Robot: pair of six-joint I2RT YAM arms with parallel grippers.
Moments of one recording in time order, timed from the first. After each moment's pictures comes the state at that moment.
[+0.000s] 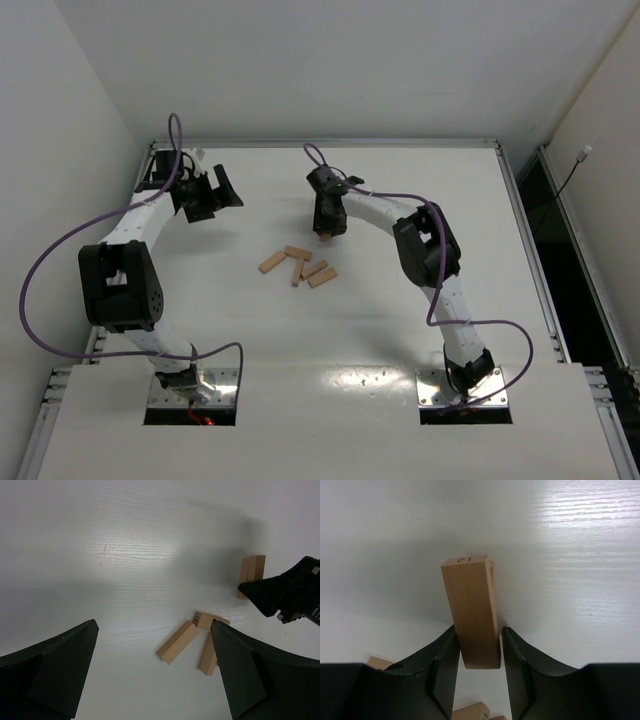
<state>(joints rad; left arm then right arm) 0.10 1.66 1.25 -0.46 0.40 -0.31 0.60 2.33 1.82 -0.63 0.15 0.64</state>
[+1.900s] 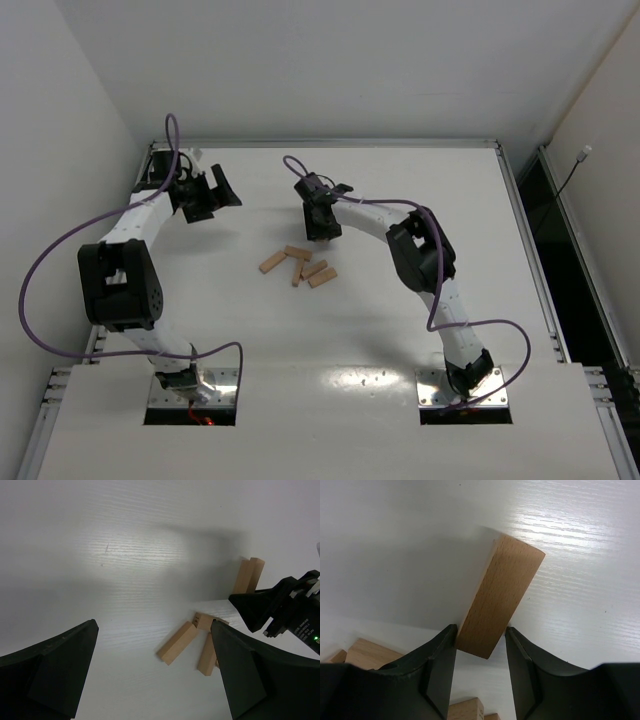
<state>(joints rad) 0.12 1.66 1.25 -0.46 0.42 -0.31 0.67 2.33 1.80 -0.61 0.22 0.49</state>
